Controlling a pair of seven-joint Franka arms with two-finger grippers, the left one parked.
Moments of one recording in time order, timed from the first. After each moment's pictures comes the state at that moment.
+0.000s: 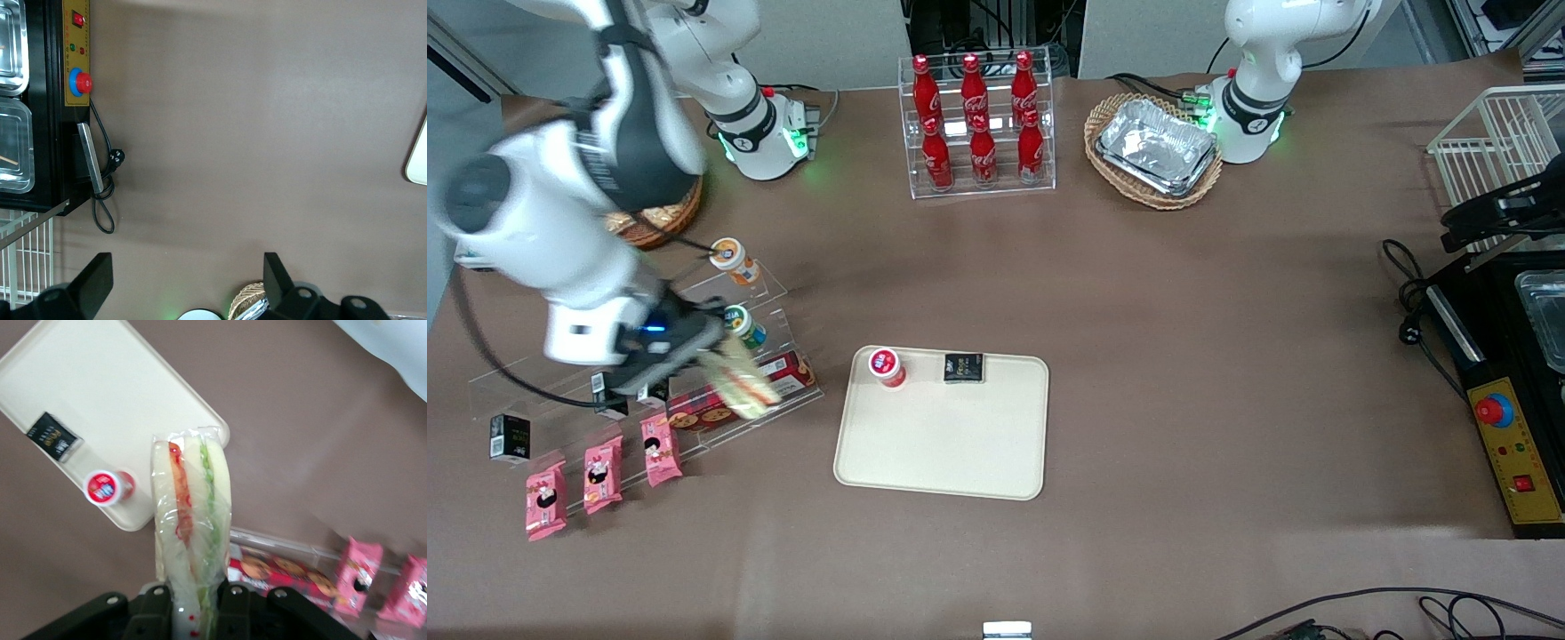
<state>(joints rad) 0.65 0.11 -0.43 -1.82 0.10 2.02 -0.49</state>
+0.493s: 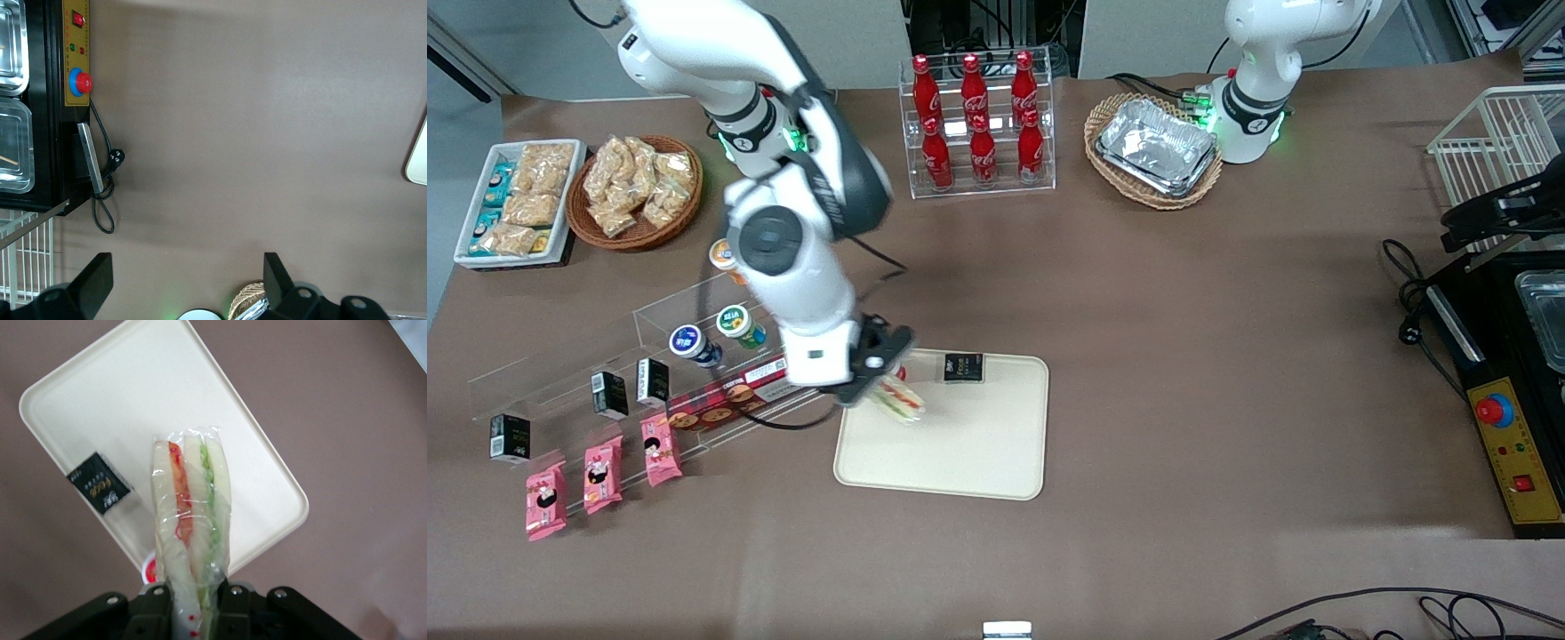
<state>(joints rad) 0.87 0.42 -0.43 -1.62 0.15 2.09 -0.43</state>
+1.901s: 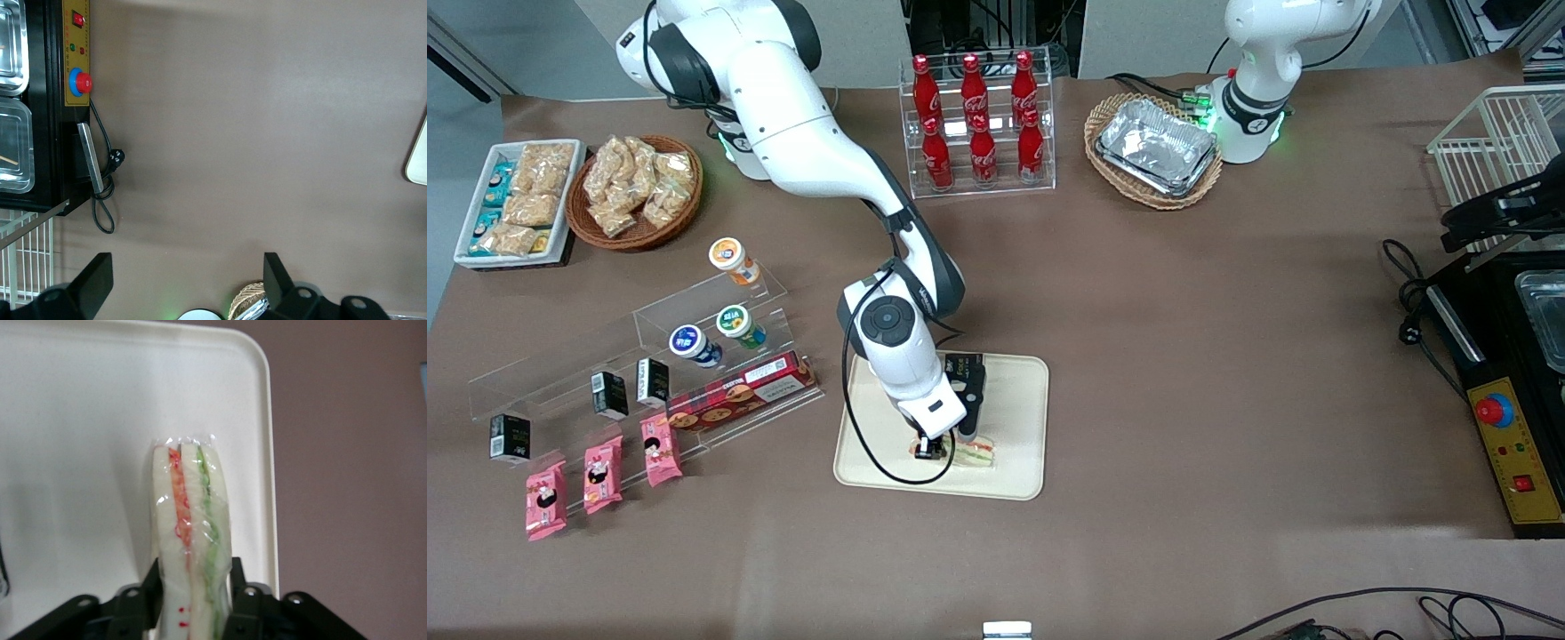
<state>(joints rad) 0.78 0.84 -0.29 -1.44 0.18 2.53 -0.93</state>
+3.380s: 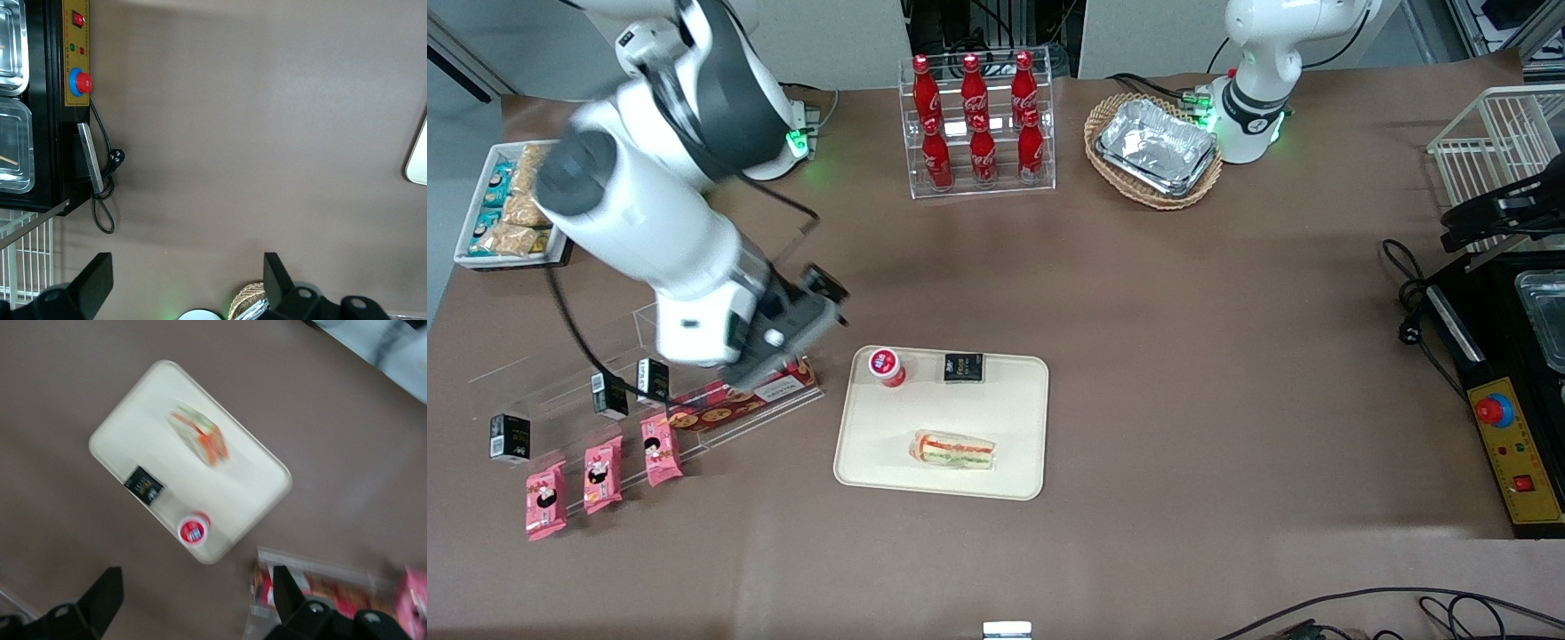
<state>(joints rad) 0.75 0.28 -0.44 -1.38 0.23 1.71 -0.30</state>
